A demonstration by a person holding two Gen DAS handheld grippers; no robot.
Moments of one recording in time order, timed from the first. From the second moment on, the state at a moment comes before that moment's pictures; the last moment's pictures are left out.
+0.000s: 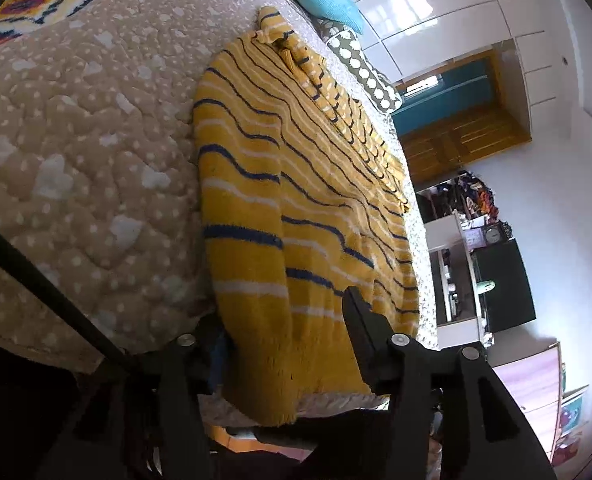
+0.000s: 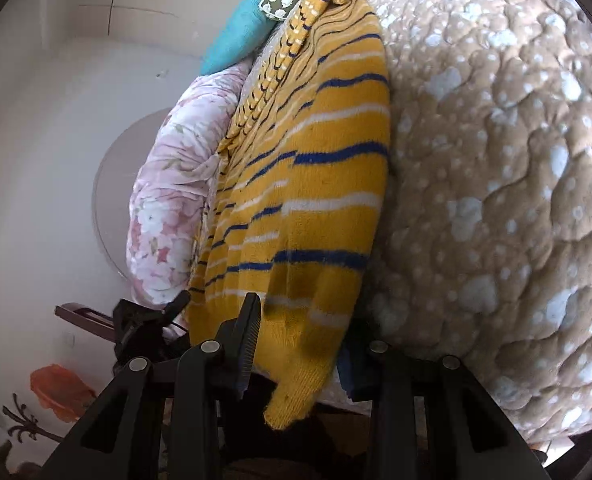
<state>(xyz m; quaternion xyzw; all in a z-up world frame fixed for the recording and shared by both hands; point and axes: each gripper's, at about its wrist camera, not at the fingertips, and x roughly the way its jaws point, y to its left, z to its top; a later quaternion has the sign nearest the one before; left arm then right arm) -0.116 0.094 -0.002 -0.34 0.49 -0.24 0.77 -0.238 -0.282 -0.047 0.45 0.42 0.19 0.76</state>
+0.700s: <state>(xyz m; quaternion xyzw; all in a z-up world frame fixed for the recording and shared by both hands) -0.196 0.111 0.055 -0.22 0.48 -0.18 0.83 -0.306 -0.250 0.013 0.28 0.47 0.24 0.80</state>
